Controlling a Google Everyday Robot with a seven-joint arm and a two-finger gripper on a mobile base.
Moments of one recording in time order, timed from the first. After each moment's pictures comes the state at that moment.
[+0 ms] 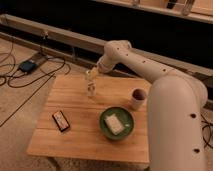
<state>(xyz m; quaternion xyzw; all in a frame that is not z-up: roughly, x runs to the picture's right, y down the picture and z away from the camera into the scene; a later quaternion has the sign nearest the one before) -0.049 -0.079 0.874 -0.28 -0.10 0.48 0.83</state>
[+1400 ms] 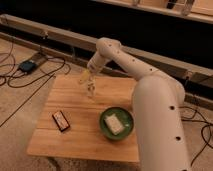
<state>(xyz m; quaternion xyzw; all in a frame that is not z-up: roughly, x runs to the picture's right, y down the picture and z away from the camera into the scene) -0.103 -0.056 0.864 -0.37 -0.15 0.36 0.84</state>
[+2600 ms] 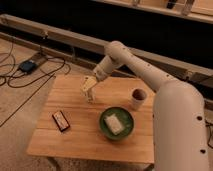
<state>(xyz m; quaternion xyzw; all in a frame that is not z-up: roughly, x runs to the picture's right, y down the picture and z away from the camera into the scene) -0.085 0.001 0.789 -0.50 -0.19 0.35 0.77</state>
